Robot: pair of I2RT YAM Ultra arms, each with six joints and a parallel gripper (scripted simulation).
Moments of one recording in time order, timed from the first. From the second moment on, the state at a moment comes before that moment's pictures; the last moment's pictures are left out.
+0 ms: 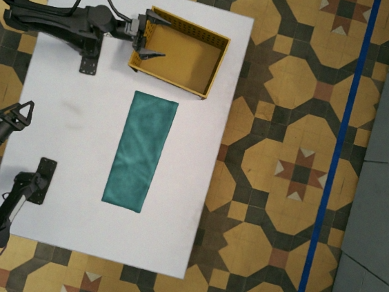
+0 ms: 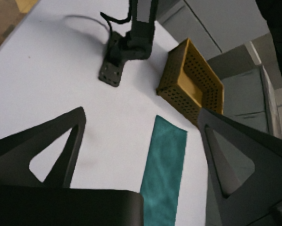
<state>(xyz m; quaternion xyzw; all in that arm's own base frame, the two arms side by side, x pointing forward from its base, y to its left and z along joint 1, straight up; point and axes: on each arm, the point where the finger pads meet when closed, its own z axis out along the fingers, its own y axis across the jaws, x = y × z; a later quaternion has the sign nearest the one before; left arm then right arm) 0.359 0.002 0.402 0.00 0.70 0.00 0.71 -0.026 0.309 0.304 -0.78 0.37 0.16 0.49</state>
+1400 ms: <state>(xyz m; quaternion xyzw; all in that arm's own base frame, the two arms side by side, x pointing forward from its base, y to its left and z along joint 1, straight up) 0.359 0.002 0.402 0.00 0.70 0.00 0.71 0.181 0.309 0.400 -0.34 0.62 0.34 0.63</state>
